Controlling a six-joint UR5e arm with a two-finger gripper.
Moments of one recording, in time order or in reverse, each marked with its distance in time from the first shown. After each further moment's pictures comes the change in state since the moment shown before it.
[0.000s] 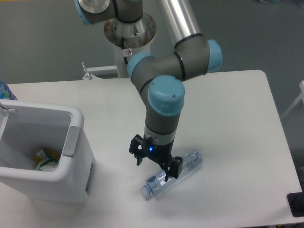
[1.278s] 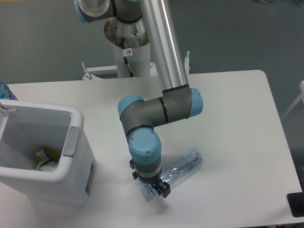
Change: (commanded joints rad) arm -0.066 -0.149 0.037 0.049 0.129 0.032
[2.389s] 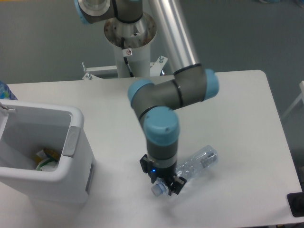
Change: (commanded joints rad) arm 0.113 0.118 0.132 -0.011 -0.286 -0.193
